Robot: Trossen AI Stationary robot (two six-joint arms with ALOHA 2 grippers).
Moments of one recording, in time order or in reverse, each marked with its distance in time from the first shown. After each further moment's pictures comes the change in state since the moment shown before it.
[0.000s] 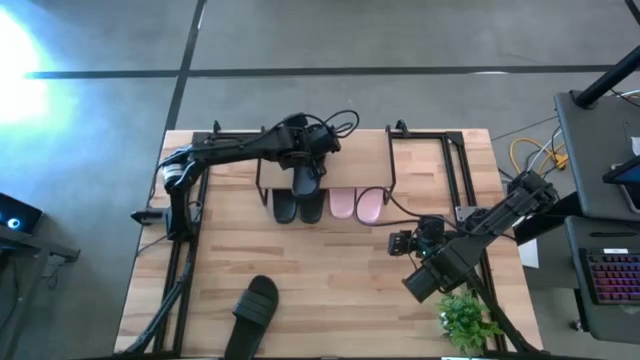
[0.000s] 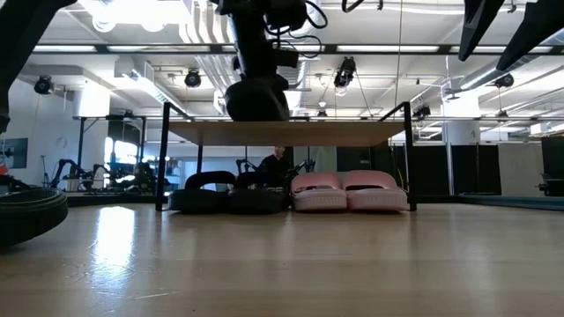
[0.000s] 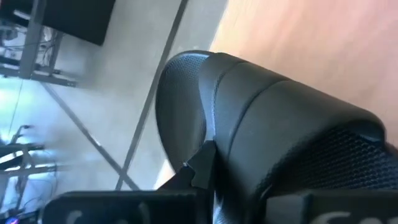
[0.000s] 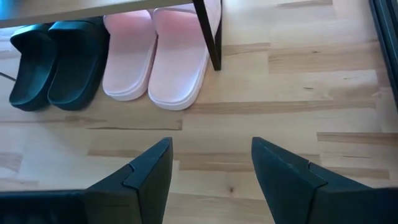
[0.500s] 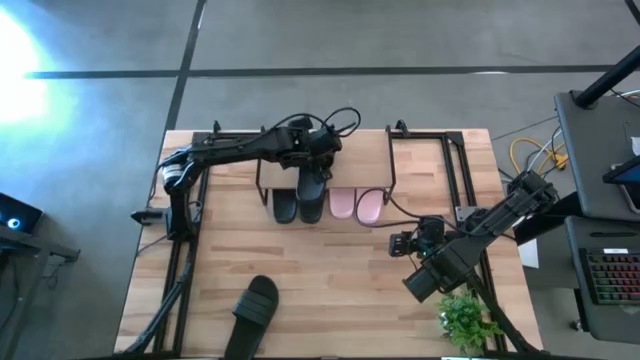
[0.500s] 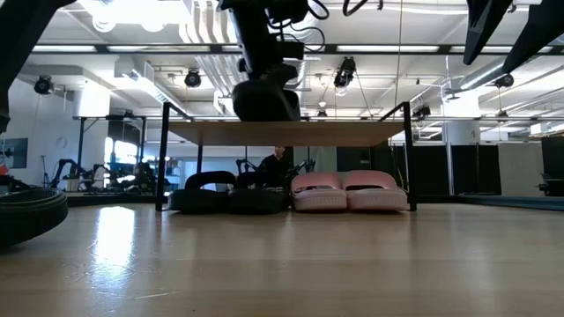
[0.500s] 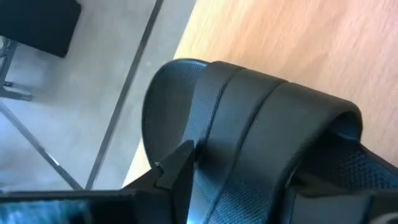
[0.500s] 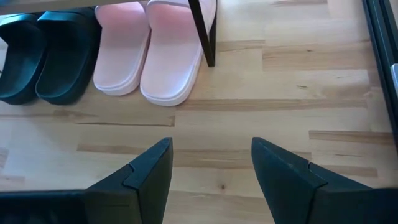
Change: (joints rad) left arm -0.012 -0.003 0.012 0.045 0.141 -0.013; right arm 0.003 0.000 -0.011 0.000 -0.025 -0.018
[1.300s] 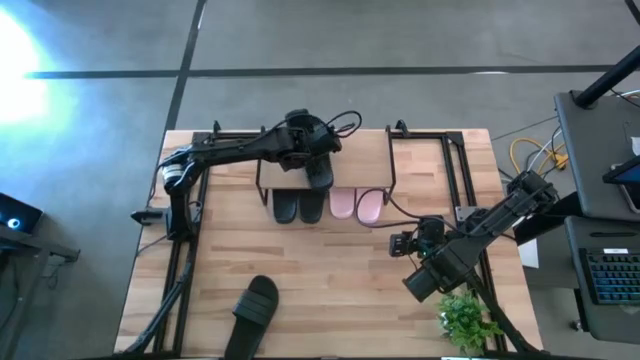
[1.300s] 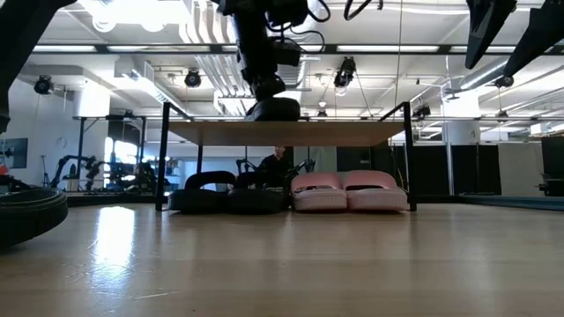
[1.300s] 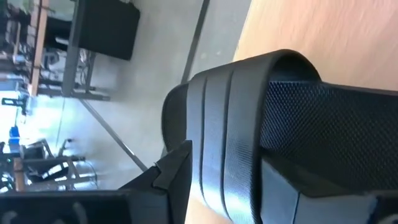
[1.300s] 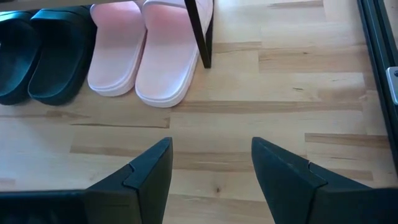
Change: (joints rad) left arm 0.000 0.000 -0.015 0.006 -0.247 0.152; right arm 0.000 0.000 -0.017 0.000 -0.002 -0.003
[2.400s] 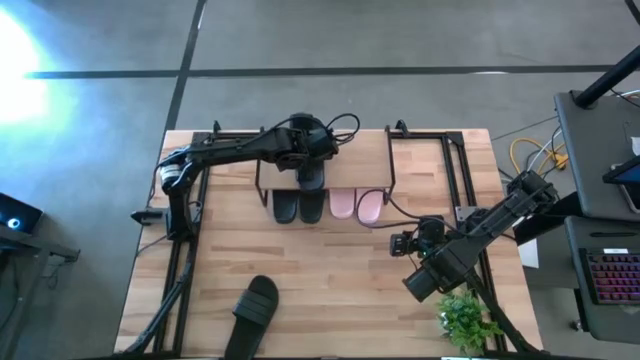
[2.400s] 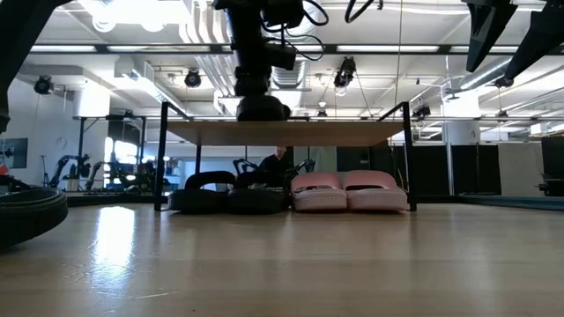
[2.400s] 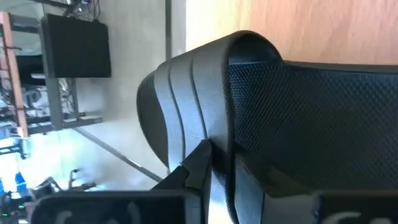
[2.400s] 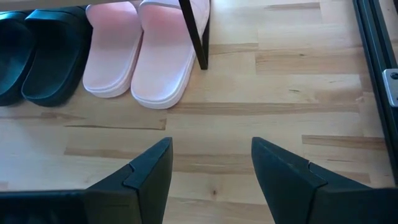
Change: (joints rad) left arm -0.008 -0.012 -0.006 -0.101 0.105 0.188; right arm -0.001 0.000 -0.015 0.000 0.000 0.003
